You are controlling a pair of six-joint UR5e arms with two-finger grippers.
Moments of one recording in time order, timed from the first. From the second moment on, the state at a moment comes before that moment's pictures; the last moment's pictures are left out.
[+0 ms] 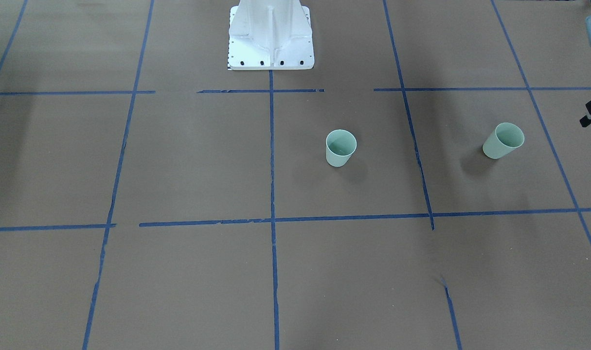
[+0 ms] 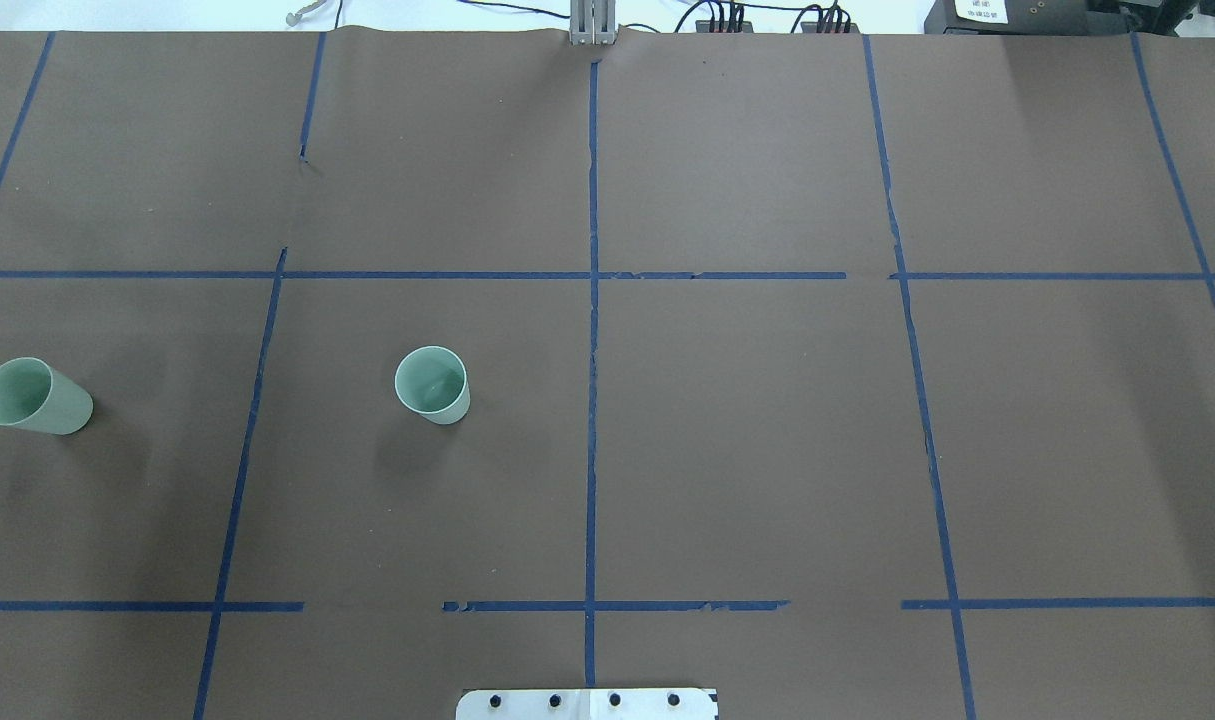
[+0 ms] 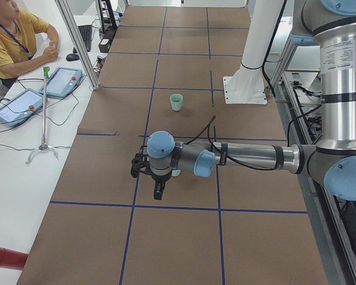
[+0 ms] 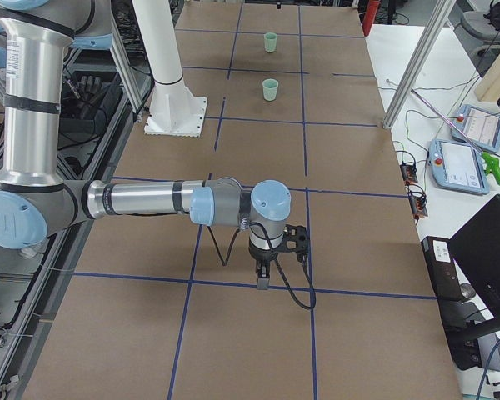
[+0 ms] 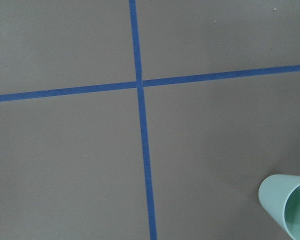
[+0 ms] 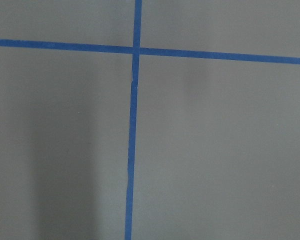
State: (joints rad) left arm -1.37 -1.43 -1.72 -1.92 -2.36 -0.30; right arm 1.56 -1.71 1.79 -1.68 2.26 -0.04
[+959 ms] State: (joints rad) left arm -1.08 -1.41 -1.72 -2.16 -2.21 -0.68; right arm 1.56 -1.71 1.79 -1.68 2.26 -0.04
